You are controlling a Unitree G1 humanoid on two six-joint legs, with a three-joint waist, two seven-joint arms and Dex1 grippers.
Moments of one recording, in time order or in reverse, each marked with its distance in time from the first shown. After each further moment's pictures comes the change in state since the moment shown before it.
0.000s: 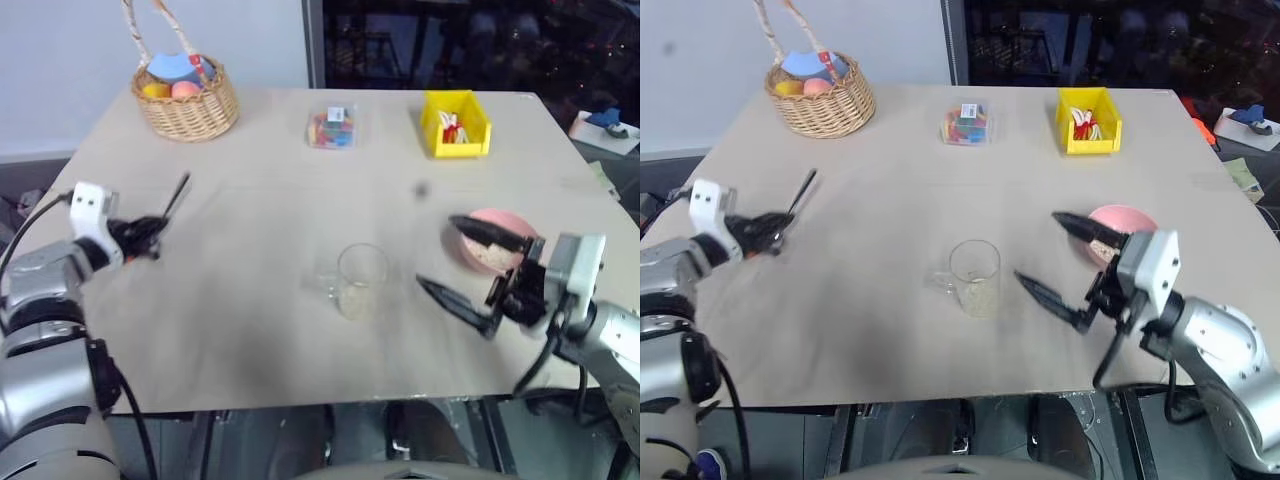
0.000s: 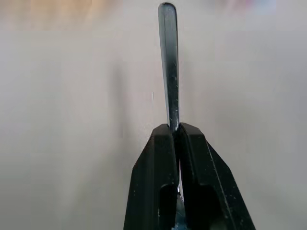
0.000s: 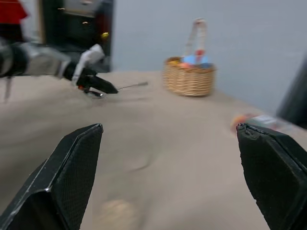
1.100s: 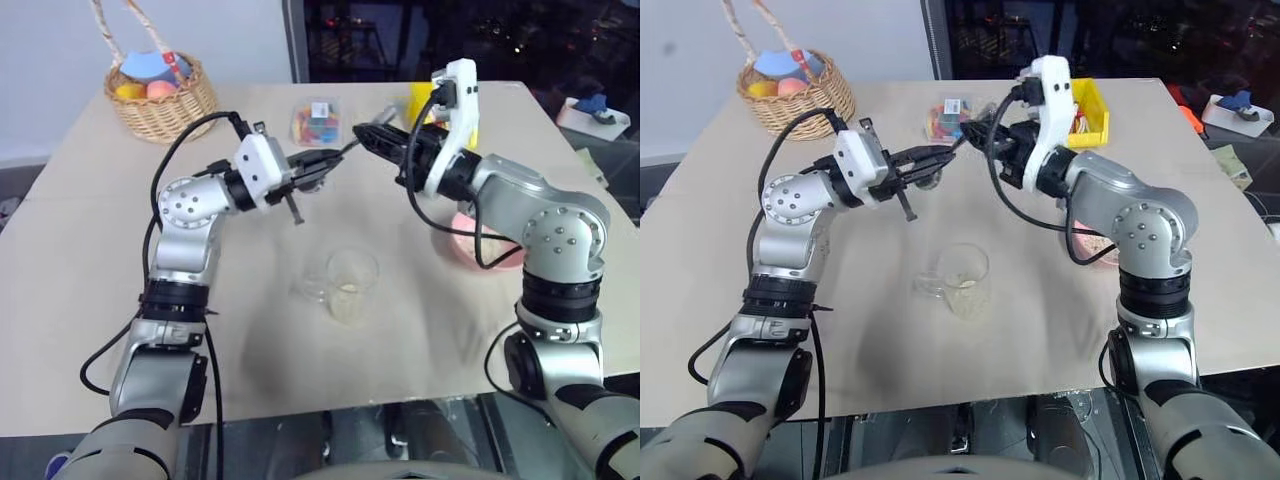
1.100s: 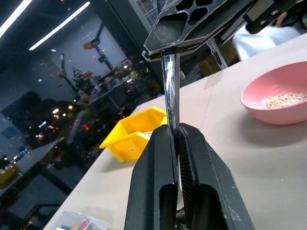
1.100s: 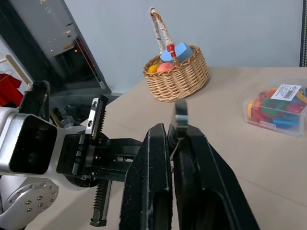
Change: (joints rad) left arm 0.004 -0.219 -0.357 -0.563 0.070 -0.291 0.001; right arm -0.720 0.421 0.048 0.490 0.194 0.625 -0.412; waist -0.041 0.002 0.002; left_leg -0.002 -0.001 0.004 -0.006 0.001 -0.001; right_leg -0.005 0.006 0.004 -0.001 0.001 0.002
